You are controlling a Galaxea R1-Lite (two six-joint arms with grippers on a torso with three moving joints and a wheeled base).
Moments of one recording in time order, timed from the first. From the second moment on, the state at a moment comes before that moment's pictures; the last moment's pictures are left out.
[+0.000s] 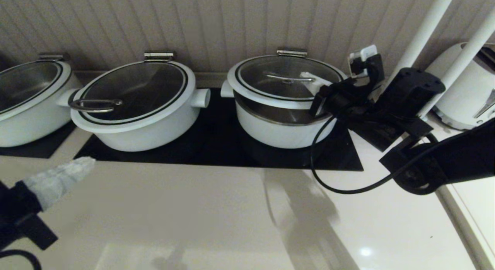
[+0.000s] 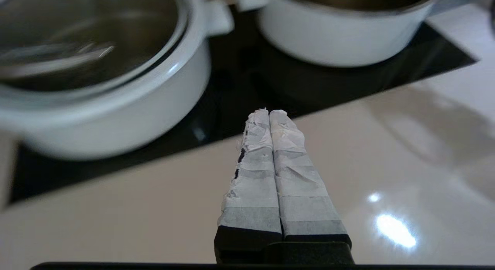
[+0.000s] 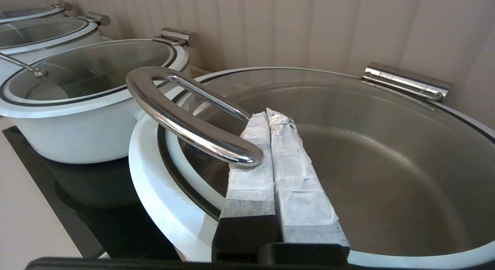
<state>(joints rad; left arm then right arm) -0.13 0.91 -0.35 -0.58 -0.29 0.08 0.45 1.93 -1.05 -1.25 0.19 -0.06</state>
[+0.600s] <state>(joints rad) -0.40 1.38 -0.56 -0.80 -0.26 0.08 0.45 1.95 -1.07 -1.25 0.19 -0.06</state>
